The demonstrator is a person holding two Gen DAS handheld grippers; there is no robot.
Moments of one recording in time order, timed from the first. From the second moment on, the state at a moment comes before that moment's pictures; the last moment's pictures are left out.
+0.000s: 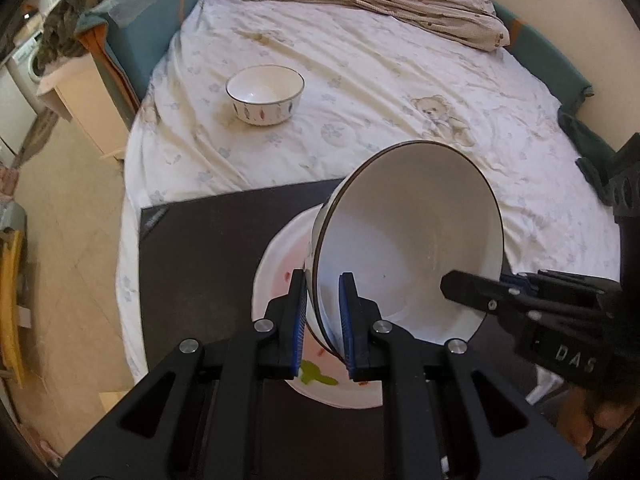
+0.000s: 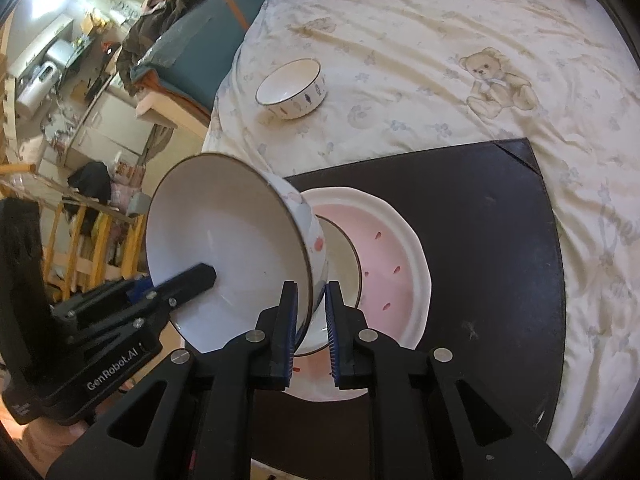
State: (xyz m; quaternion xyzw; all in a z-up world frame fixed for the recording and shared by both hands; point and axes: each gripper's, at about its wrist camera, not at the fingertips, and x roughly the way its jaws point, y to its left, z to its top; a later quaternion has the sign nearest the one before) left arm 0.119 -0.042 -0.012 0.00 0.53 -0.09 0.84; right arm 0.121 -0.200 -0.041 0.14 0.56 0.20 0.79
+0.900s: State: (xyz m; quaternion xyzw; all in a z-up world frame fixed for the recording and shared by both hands) left arm 0.131 -0.048 -0.052 0.00 0.59 -0.09 0.80; right arm 0.125 -0.203 -0.079 0.20 0.65 0.17 0.72
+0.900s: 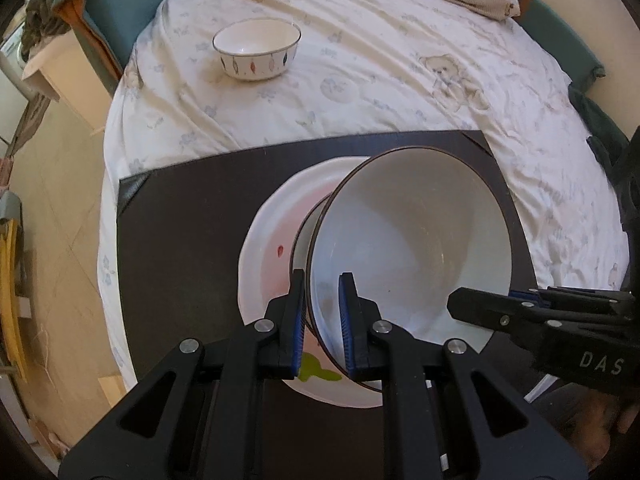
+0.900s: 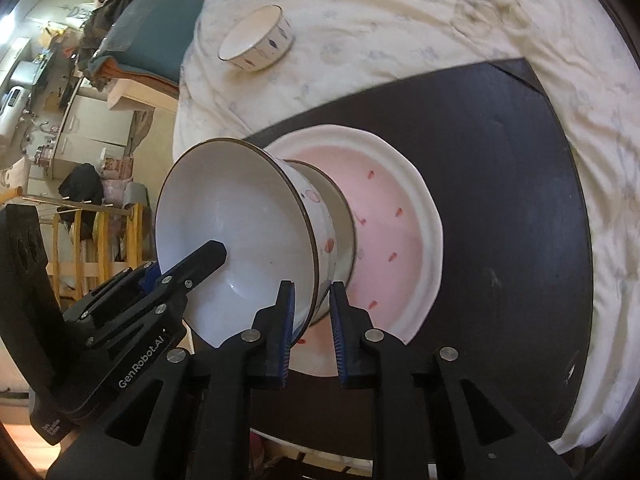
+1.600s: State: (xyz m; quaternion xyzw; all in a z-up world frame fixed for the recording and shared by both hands) left arm 0.125 -0.029 -0.038 -0.03 0.57 -0.08 0.82; right arm 0.130 -0.213 -0.077 0.21 0.64 0.15 0.73
